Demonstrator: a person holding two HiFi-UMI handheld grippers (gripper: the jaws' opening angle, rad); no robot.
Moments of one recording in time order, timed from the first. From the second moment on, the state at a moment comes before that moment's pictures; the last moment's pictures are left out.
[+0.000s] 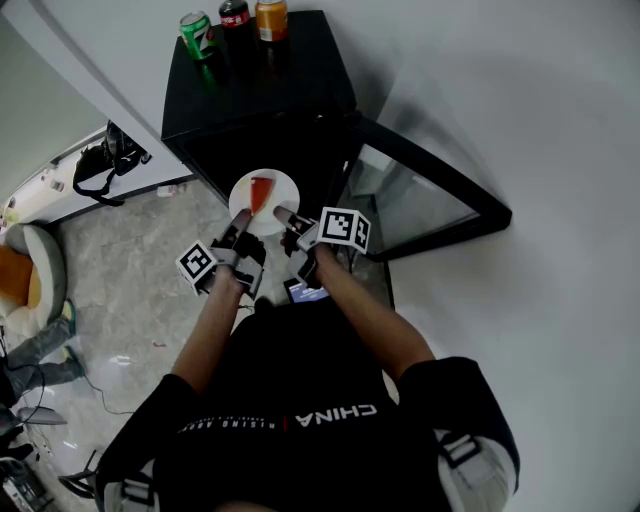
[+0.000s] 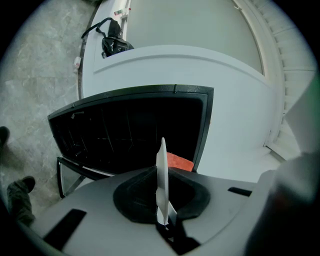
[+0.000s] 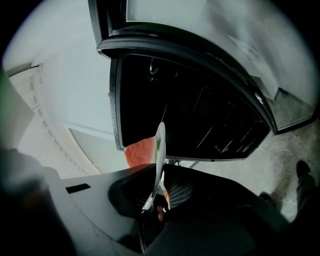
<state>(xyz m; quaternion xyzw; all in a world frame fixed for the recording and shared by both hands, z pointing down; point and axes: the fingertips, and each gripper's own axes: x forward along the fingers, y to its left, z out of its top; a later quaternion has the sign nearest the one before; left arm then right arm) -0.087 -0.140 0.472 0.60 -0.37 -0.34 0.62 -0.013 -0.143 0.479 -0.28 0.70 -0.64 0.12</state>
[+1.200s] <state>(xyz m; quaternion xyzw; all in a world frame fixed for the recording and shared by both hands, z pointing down) -0.099 -0.223 0.562 0.63 -0.39 -0.32 0.60 -0.019 -0.234 0.578 -0.31 0.62 -0.68 0.25</state>
